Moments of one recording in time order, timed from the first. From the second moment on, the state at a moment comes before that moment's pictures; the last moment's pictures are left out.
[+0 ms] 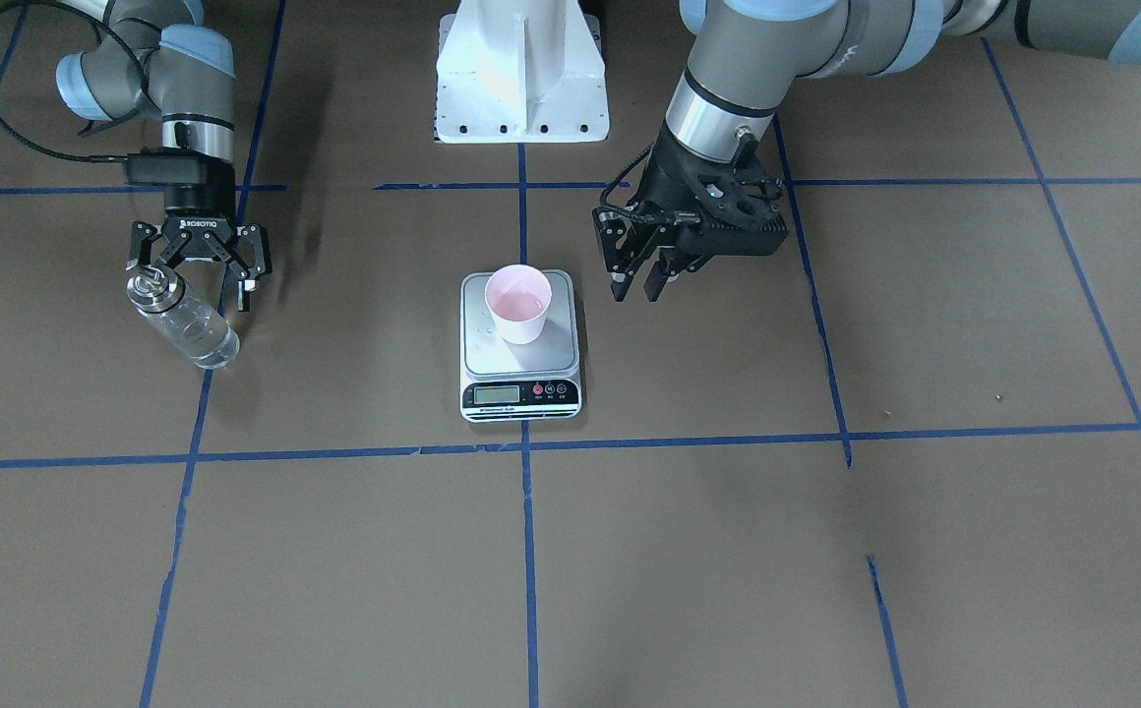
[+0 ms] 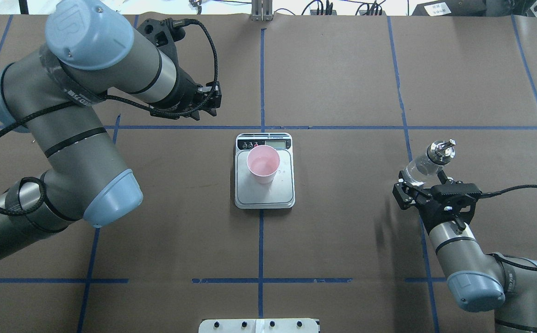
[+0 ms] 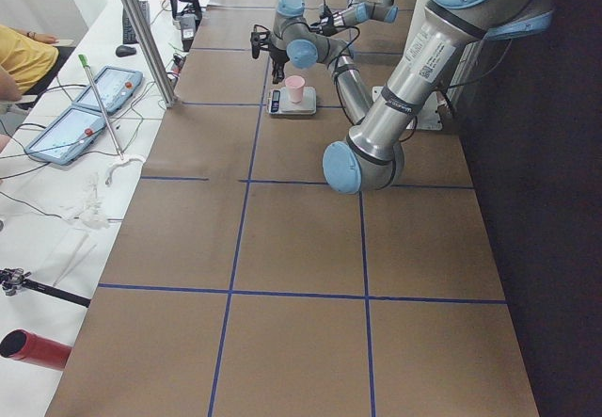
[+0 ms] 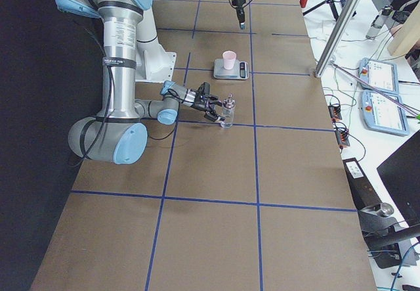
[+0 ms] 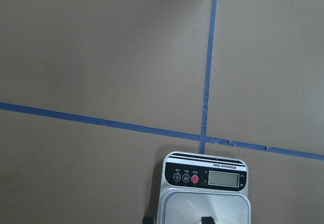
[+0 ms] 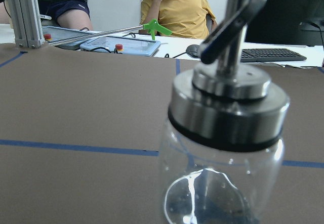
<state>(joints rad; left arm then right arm) -0.72 -2.24 -1.84 -1.65 -1.95 -1.33 0.20 -1.65 1.78 -0.80 0.62 1.32</state>
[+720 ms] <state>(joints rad) -0.73 -2.24 -1.85 -1.64 -1.95 -1.33 0.24 -1.64 1.77 -0.80 0.62 1.31</state>
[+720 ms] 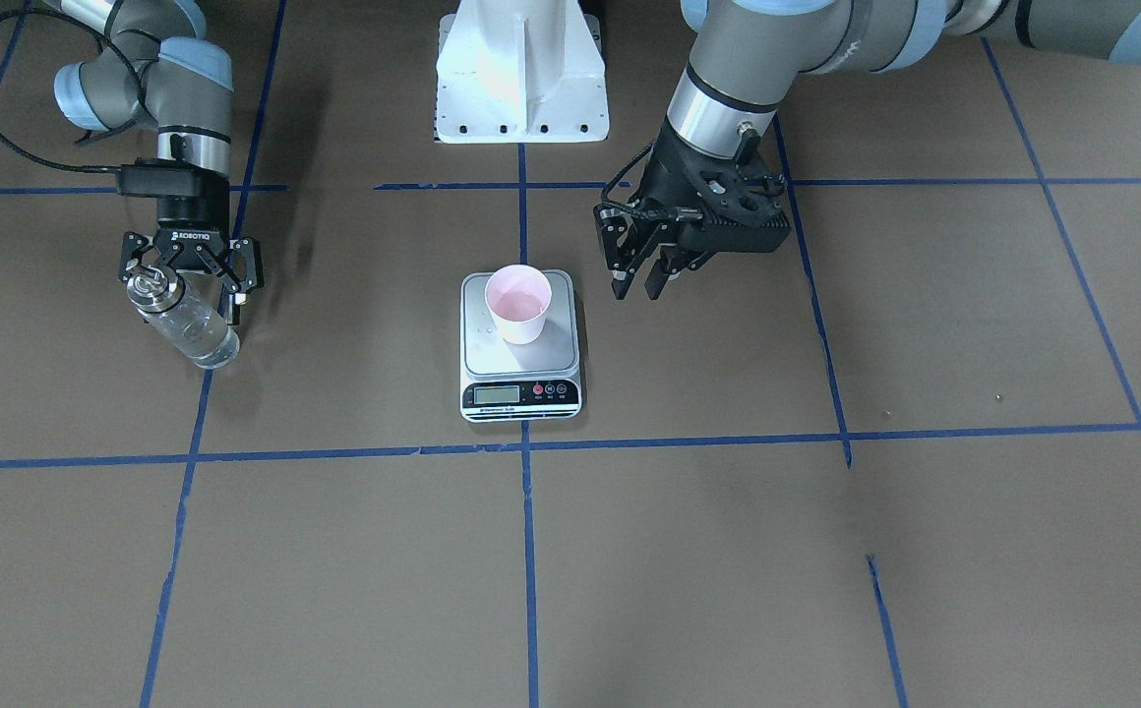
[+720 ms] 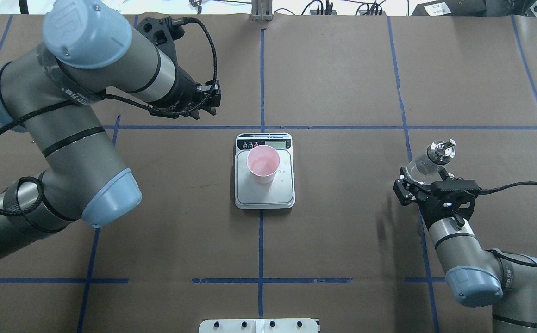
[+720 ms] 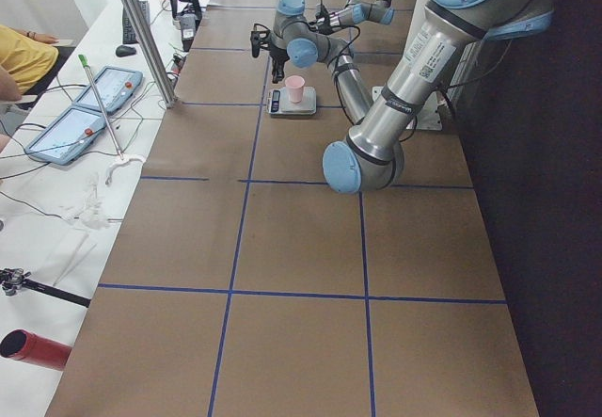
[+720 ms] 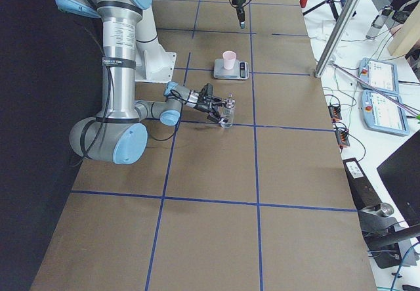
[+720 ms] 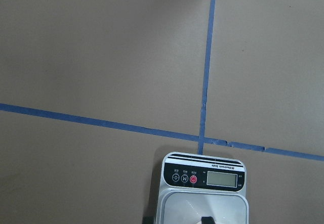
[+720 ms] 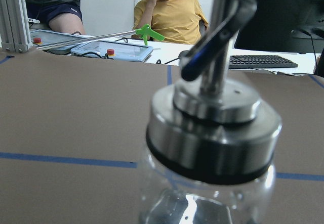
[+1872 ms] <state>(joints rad) -0.73 -2.23 -1.85 -1.65 -1.95 -1.33 0.25 -1.63 1.75 -0.80 0.62 1.31</state>
